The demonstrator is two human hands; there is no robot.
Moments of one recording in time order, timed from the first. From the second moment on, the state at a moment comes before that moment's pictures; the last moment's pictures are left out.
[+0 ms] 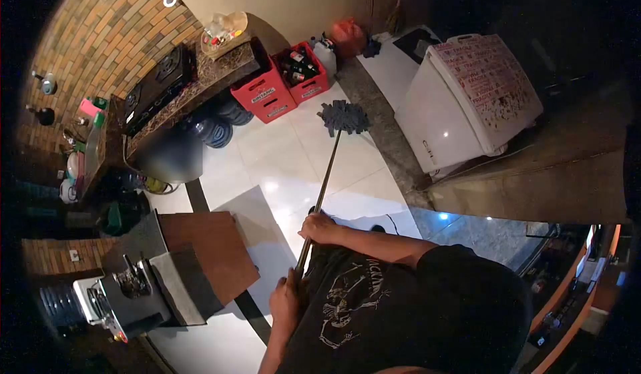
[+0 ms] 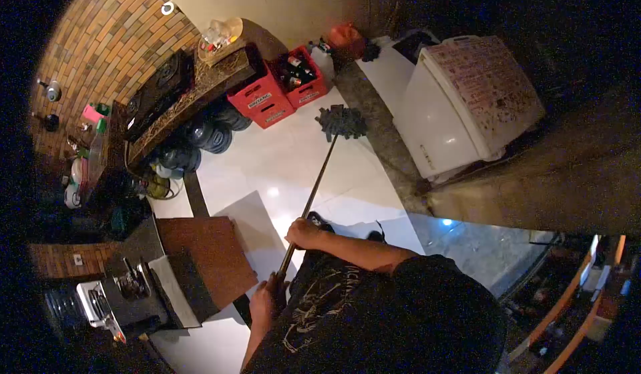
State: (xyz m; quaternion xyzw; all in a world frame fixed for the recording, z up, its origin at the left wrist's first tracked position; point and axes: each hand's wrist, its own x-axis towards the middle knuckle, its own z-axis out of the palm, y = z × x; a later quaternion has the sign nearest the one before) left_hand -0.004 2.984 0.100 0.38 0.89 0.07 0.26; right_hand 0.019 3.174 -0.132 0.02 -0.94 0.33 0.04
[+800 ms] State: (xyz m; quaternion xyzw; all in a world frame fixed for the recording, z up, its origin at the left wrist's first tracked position) left_hand -0.187 3.094 -0.003 0.57 0.74 0.06 0.34; right_hand -0.051 3.298 -0.173 -0.14 -0.89 0.43 0.06
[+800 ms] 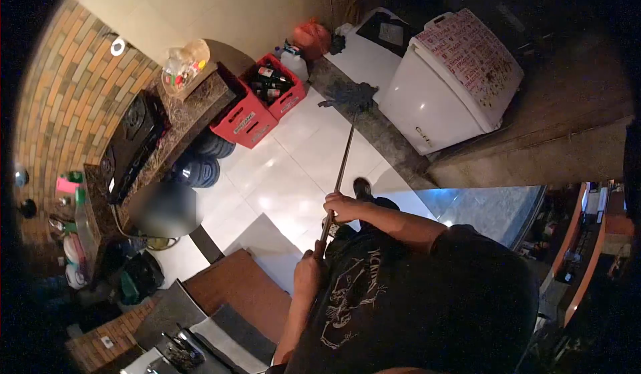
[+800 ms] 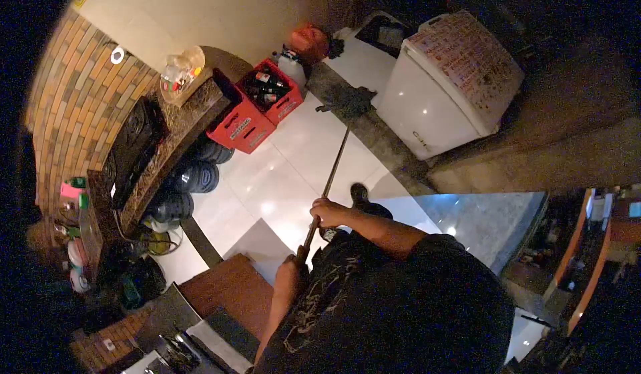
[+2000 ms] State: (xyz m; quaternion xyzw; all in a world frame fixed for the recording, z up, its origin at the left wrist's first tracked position) left_hand -0.176 3.181 -0.019 0.19 0.87 0.15 0.44; right_hand -0.088 3.444 -0.201 0.04 -0.89 0.46 0.02
